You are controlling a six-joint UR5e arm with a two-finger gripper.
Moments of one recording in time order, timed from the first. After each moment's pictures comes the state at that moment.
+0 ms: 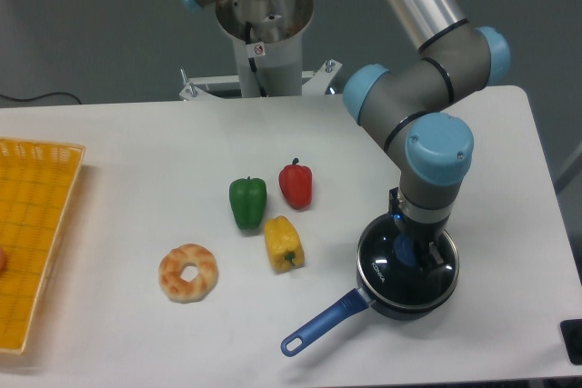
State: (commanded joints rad) arm 2.61 -2.08 -1.41 -1.12 1.59 1.77
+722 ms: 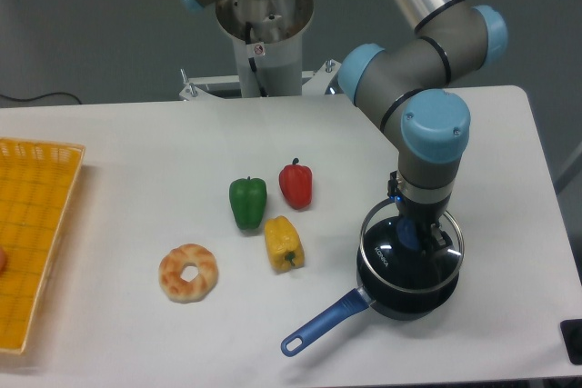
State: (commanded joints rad) arm 2.62 -2.04 -1.43 -1.13 1.61 1.76
